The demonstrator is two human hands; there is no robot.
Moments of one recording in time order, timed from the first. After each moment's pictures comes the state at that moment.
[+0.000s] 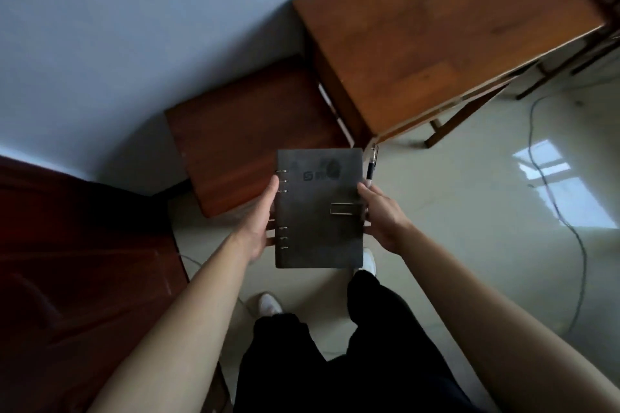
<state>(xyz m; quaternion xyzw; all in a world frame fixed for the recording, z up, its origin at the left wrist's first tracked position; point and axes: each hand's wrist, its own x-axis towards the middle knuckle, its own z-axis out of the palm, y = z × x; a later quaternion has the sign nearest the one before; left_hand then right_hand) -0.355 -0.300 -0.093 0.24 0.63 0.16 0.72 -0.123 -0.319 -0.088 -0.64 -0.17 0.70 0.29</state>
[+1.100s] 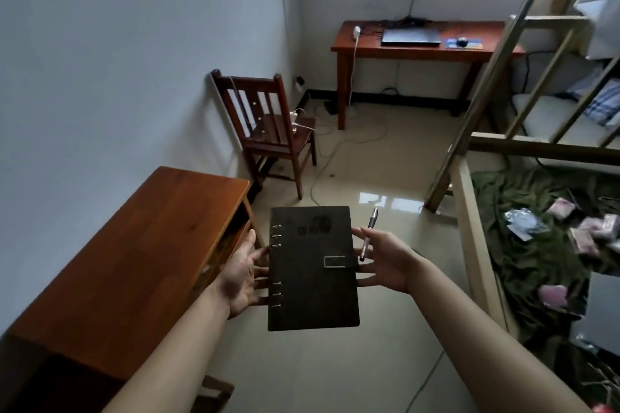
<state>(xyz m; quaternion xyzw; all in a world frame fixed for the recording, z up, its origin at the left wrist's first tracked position) 0.120 -0.284 0.085 0.48 0.41 -0.07 0.78 0.311 -0.518 0.094 -0.58 0.02 0.55 0.60</state>
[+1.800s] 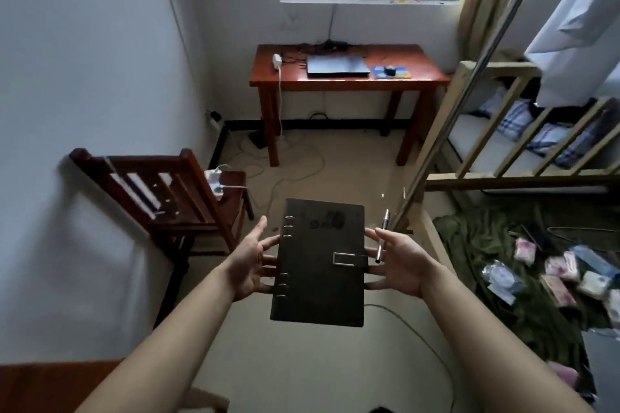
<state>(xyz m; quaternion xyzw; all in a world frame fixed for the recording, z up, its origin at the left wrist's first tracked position) 0.579 -0.080 0.093 0.54 0.28 -0.24 0.76 0.665 -0.381 0.112 -0.58 0.12 0.45 0.67</state>
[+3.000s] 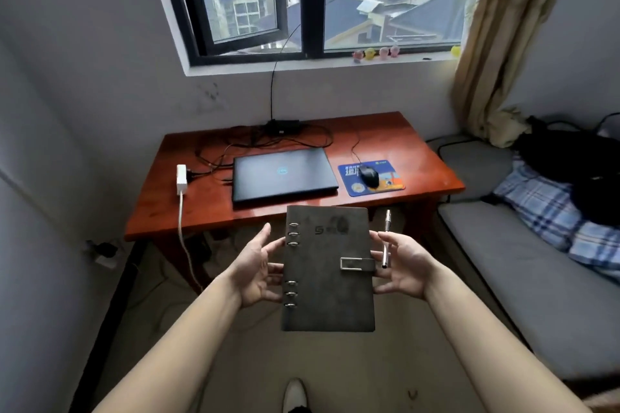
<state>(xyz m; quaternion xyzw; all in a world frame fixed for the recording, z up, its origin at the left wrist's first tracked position) 1.519 -0.023 0.093 0.56 0.24 -0.28 0.74 1.564 -0.320 0.112 -0.58 0.15 0.37 0.71</state>
